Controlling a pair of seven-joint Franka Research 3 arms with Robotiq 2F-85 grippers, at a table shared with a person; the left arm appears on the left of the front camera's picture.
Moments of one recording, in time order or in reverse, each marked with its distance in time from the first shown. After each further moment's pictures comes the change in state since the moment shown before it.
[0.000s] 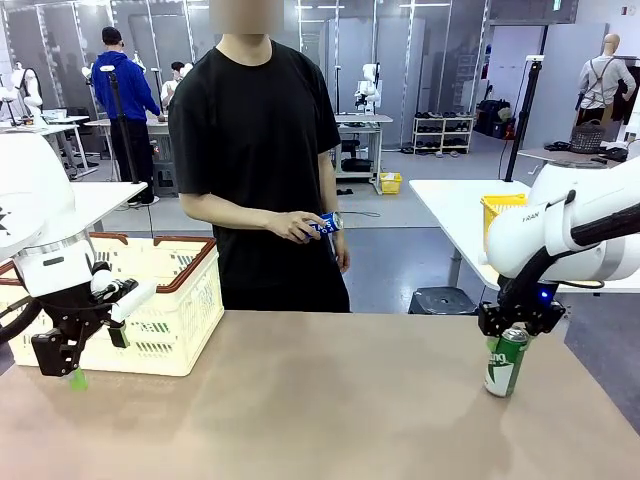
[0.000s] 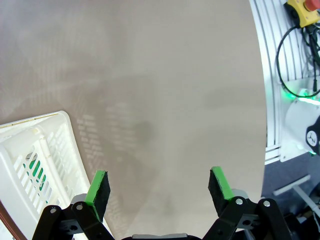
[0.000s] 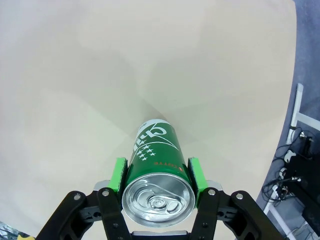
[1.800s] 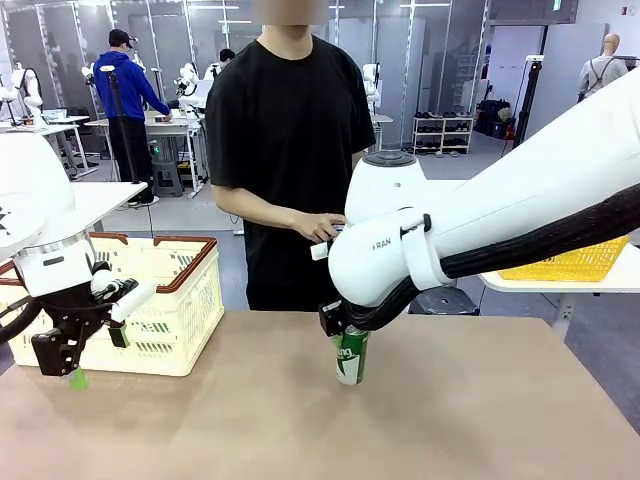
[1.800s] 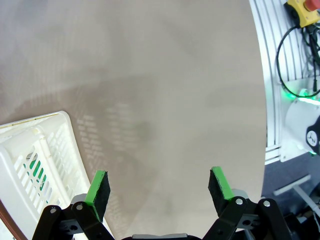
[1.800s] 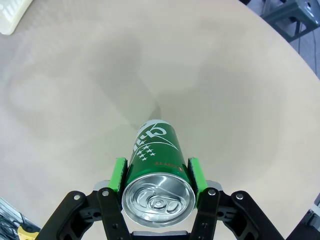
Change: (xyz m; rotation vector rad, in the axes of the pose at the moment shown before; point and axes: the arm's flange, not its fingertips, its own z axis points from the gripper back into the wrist) left arm 0.000 0.000 0.000 0.001 0.000 -0.001; right arm -0.016 0.271 0.016 0.054 -0.105 0.402
